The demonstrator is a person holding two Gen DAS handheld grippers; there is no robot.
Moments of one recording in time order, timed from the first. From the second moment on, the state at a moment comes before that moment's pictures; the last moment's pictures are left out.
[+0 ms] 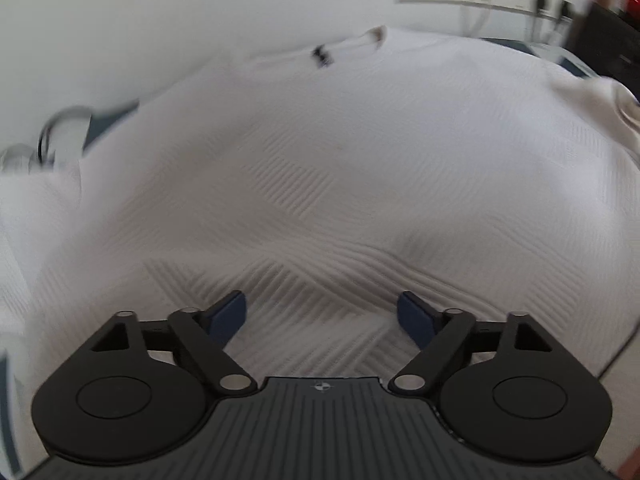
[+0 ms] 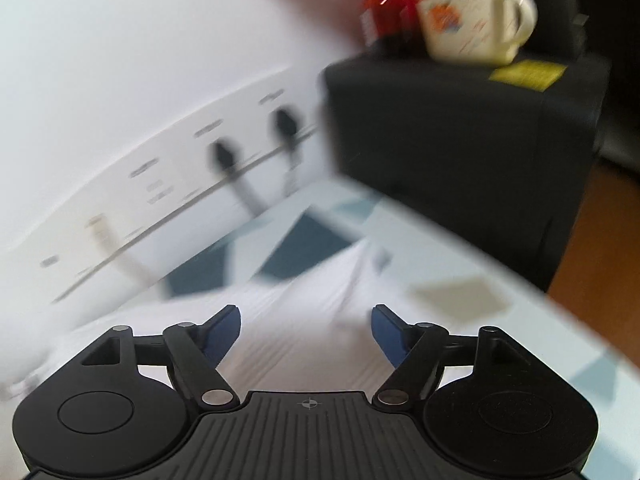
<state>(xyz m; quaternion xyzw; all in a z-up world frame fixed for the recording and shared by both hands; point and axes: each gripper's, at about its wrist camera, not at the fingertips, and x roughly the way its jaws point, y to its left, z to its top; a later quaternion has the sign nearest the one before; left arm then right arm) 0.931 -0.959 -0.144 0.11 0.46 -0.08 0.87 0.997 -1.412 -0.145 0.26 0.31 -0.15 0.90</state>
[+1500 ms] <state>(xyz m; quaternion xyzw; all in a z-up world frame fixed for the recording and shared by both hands) 0.772 -0.762 -0.165 0.05 0.36 -0.12 0.92 0.717 -1.188 -0.172 0.22 0.37 -0.06 0.90</state>
